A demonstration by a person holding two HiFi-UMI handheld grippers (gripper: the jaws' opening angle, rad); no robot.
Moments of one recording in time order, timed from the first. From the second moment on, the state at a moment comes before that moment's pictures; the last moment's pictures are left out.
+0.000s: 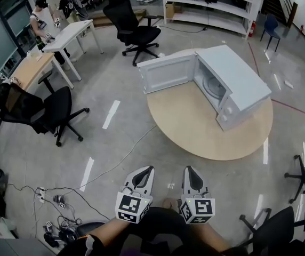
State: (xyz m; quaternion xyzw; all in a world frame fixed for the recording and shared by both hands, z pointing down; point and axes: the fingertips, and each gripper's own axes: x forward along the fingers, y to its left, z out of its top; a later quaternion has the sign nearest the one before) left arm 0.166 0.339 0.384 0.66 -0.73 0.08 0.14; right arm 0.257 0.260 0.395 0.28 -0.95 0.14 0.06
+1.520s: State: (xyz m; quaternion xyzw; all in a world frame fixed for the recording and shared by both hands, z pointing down) left arm -0.043 0.234 0.390 0.76 -0.63 0.04 0.14; right arm 0.063 0.189 0.391 0.42 -0.90 0.11 0.09
